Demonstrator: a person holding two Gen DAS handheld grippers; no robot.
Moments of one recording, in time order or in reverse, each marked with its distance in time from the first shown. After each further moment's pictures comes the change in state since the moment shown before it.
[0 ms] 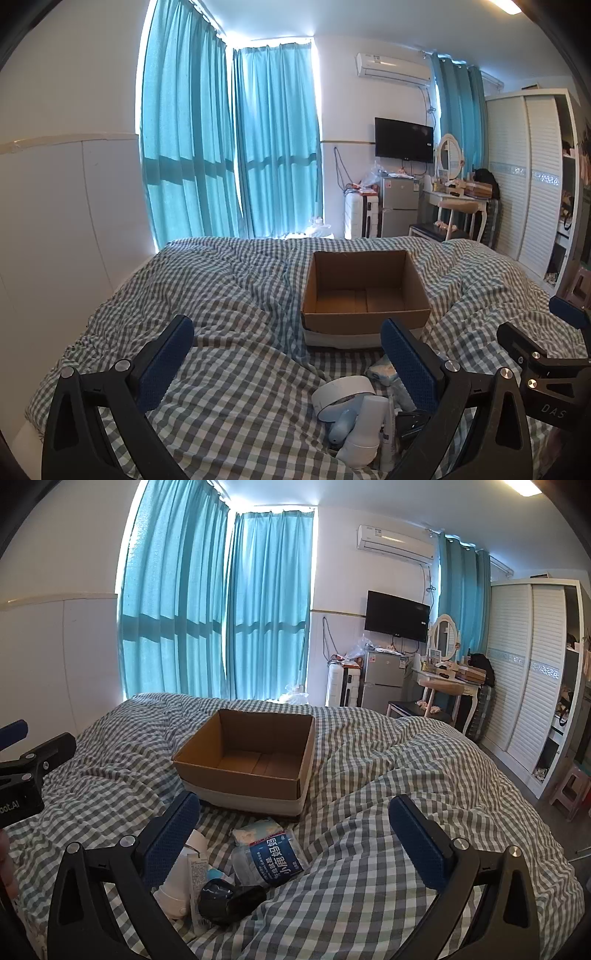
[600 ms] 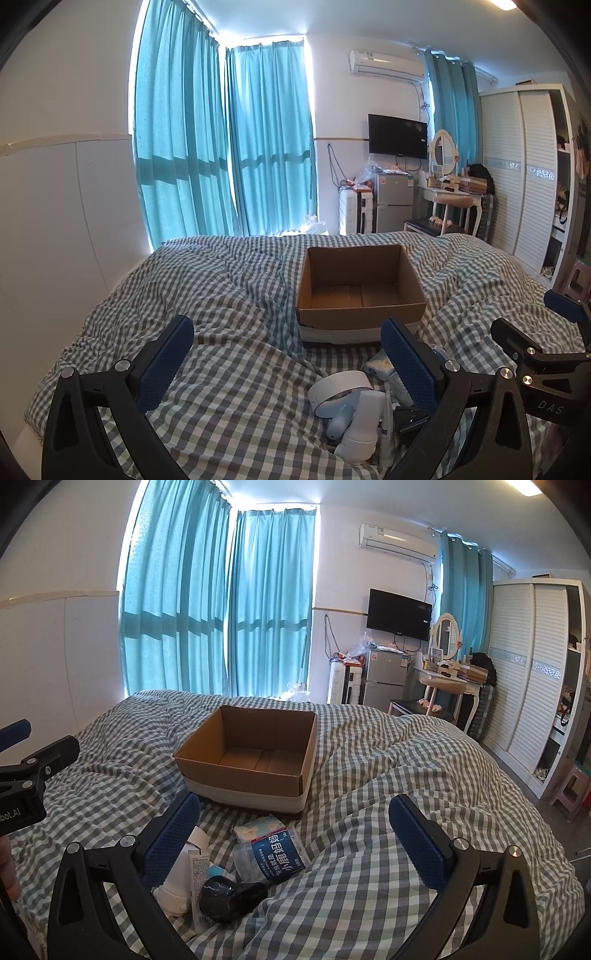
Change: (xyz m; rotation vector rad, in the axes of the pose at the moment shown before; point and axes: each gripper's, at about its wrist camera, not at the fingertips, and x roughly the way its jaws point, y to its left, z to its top) left arm 0.001 -0.004 -0.004 0.021 0.014 -0.017; right arm 0.002 0.000 -0.005 -0.004 0.005 0.004
